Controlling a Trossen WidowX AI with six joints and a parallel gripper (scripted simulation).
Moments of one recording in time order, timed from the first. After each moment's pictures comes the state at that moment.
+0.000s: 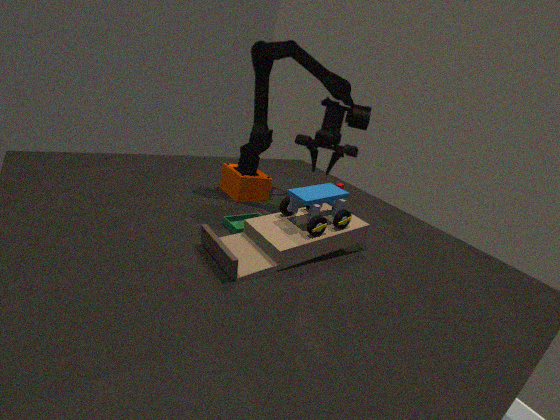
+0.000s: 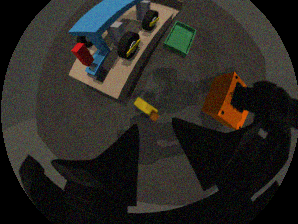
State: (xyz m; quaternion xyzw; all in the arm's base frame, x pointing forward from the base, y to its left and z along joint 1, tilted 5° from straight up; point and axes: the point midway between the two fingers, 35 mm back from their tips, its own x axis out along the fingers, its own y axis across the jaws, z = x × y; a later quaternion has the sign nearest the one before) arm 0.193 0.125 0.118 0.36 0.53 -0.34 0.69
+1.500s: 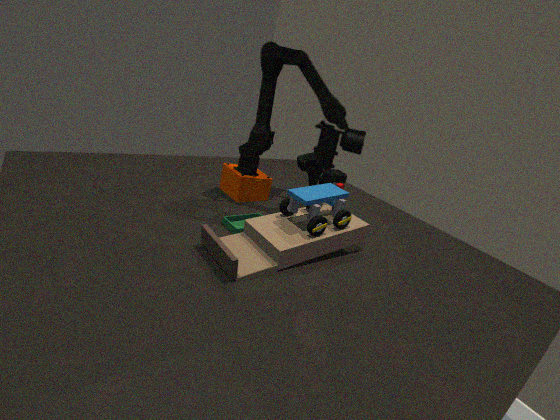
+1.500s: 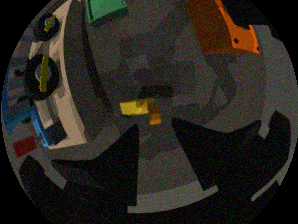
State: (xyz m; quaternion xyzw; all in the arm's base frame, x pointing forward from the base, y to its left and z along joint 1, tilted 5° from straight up) arm 0.196 0.134 0.048 0.59 0.45 -0.51 0.43
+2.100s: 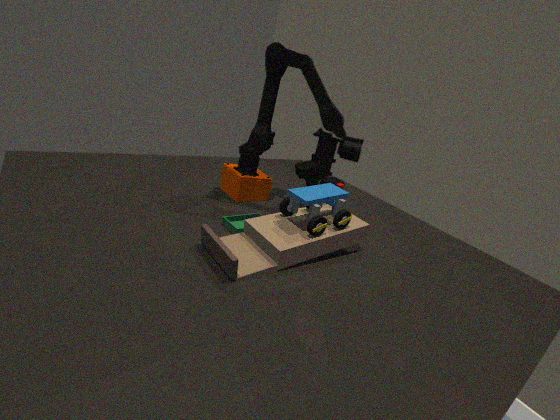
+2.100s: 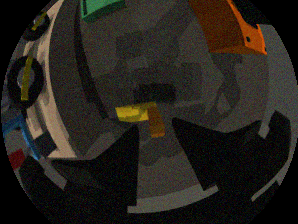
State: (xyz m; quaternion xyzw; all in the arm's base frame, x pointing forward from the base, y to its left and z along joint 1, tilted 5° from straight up) arm 0.196 0.135 0.024 0.59 0.45 -0.51 0.43
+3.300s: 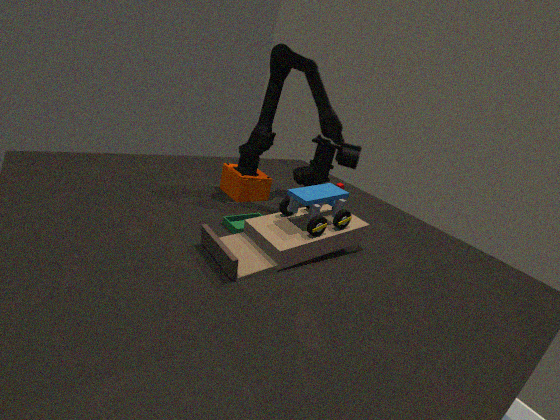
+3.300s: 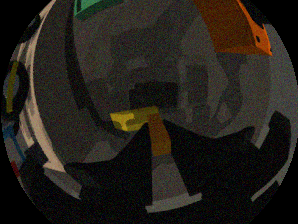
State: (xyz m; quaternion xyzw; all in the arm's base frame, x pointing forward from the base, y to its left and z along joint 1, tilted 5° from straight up) arm 0.195 0.136 0.004 0.58 0.45 -0.52 0.43
